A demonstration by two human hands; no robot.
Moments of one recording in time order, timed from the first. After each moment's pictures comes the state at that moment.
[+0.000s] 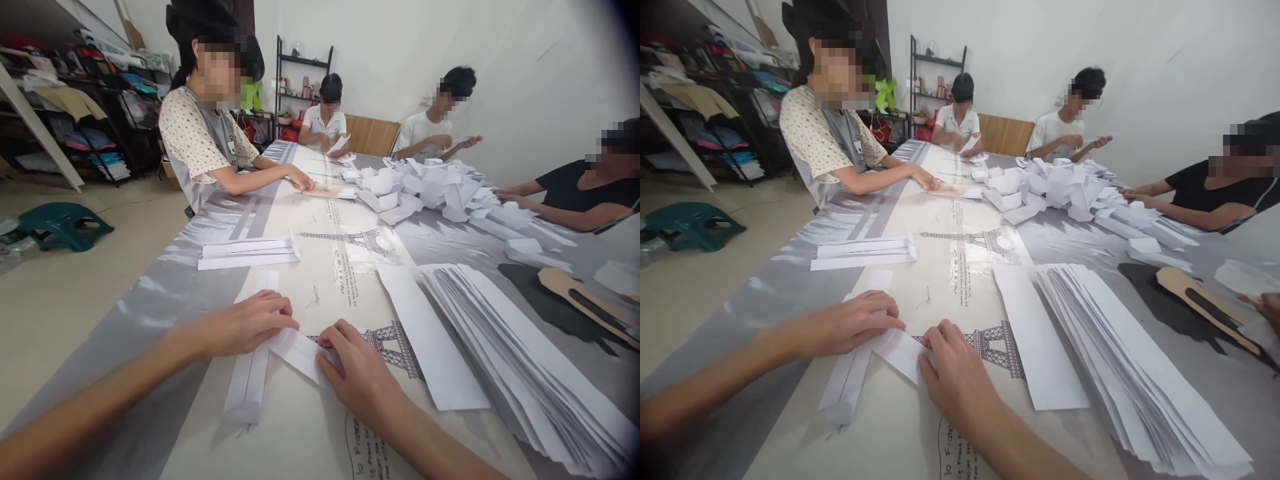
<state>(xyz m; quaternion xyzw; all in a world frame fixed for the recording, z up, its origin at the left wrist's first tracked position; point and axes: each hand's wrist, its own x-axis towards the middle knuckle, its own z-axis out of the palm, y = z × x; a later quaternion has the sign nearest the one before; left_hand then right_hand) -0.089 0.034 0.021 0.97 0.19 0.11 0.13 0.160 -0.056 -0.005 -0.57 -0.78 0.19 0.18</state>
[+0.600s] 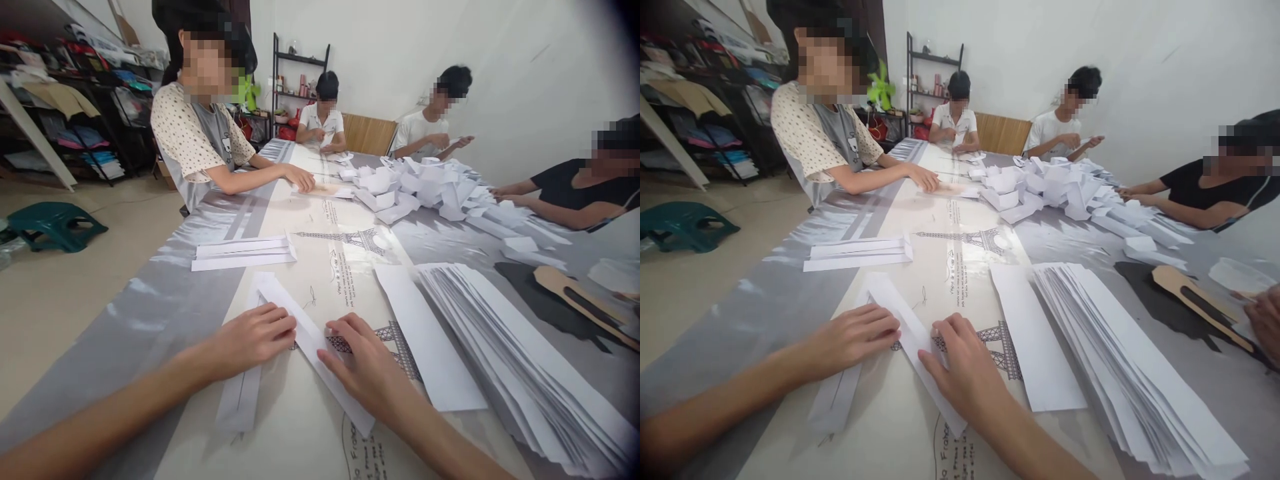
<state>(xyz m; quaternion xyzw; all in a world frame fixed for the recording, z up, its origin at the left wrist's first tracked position) -0.067 0.018 -0.002 0.97 0.12 0.20 -0.11 0.179 -0.051 0.002 -0.58 -0.76 0.20 0.21</state>
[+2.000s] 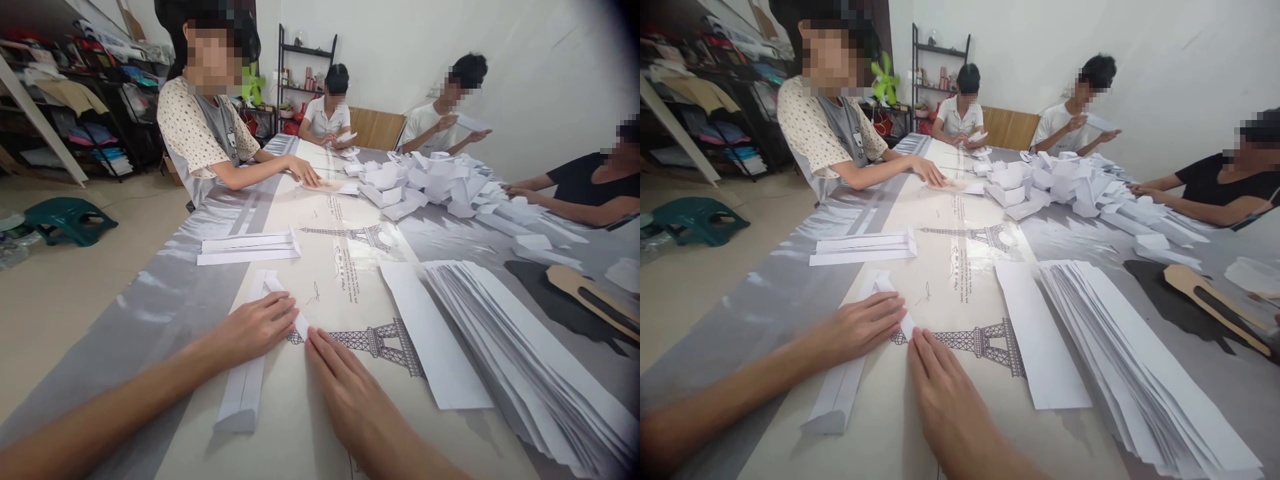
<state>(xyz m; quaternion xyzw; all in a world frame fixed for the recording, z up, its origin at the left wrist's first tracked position) -0.071 0.022 -0.024 0.94 0.23 0.24 -0.11 0.164 -0.081 -0.029 -0.42 -0.90 0.04 0.15</state>
